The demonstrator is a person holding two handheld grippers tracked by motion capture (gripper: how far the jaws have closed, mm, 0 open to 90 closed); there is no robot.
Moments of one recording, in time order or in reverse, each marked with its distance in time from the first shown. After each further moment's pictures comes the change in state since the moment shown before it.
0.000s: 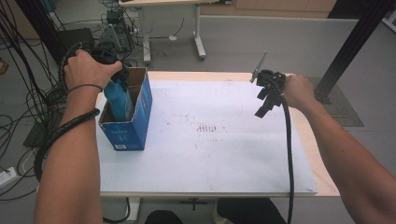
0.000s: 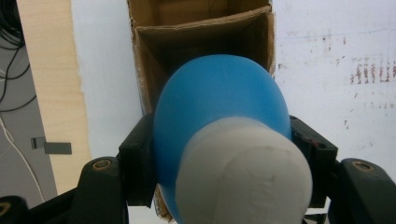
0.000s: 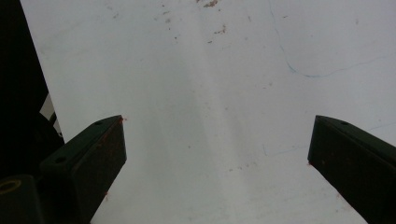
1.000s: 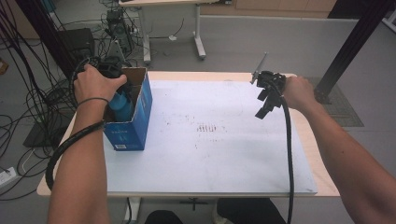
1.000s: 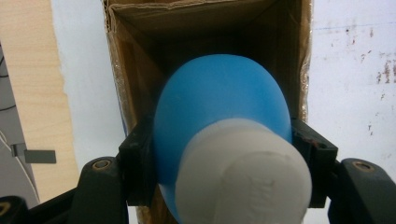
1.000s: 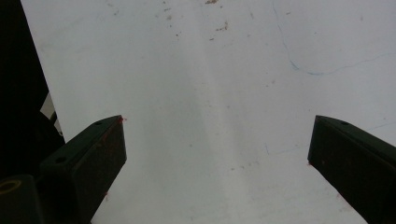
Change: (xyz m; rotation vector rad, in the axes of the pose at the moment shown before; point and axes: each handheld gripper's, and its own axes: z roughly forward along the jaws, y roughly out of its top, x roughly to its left) left arm 0.001 -0.002 0.044 0.010 0.004 -0.007; right arm 0.001 -0.001 0.002 0.003 0.001 -0.002
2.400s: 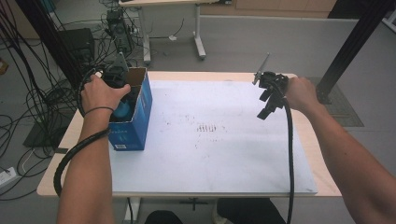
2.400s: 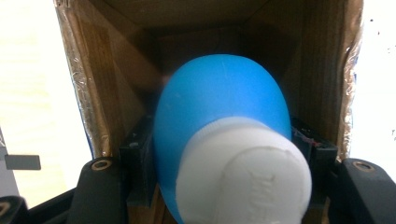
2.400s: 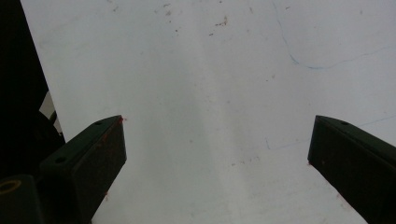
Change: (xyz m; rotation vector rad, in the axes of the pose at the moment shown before) left arm -0.001 -0.001 0.030 0.016 0.004 0.001; right arm 0.002 -0.007 -0.001 -0.004 -0.003 0.010
